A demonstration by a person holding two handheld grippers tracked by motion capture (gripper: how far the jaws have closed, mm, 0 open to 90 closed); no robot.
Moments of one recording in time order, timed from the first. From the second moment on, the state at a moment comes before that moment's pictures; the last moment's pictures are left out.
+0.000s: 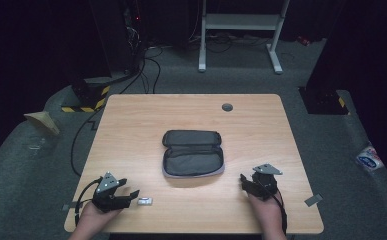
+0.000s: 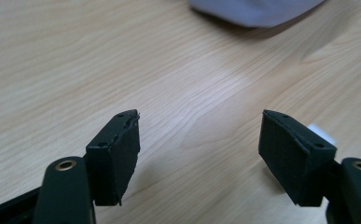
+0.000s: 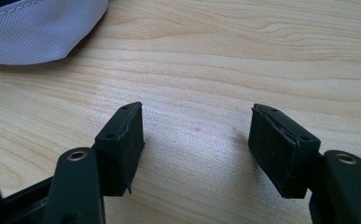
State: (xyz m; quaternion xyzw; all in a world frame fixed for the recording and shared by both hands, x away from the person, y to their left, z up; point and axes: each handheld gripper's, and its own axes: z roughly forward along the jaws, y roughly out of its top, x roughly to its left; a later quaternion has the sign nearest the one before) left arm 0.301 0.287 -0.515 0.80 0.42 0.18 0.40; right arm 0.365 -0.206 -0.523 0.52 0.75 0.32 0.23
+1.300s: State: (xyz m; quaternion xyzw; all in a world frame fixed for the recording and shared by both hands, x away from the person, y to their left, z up) left arm 0.291 0.256 -0.525 0.85 0.34 0.15 0.38; right arm 0.365 -0.207 -0.523 0.52 0.76 0.32 0.23
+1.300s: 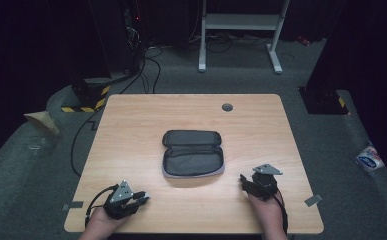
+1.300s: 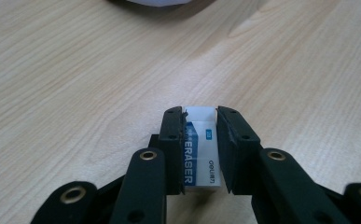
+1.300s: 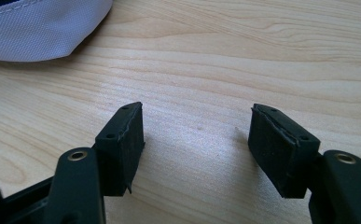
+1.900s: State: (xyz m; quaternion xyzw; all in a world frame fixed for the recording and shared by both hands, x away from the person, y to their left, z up) left arm 0.311 0.266 -0.526 0.81 0.42 0.20 0.37; right arm 0.365 -0.207 -0.523 0.52 0.76 0.32 0.23
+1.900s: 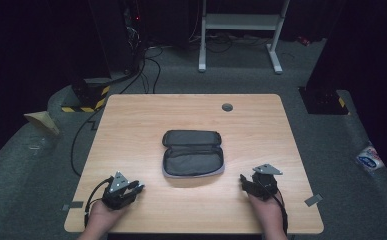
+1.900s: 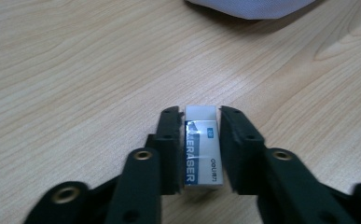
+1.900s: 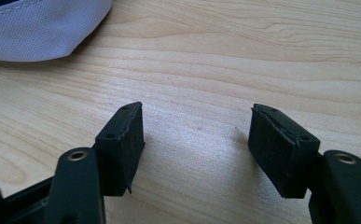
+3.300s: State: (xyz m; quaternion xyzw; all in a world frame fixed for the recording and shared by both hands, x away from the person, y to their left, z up) left arm 0.312 0.275 -0.508 0.77 0.43 0.22 0.43; right arm 0.365 -0.207 -0.523 0.52 0.76 0.32 0.23
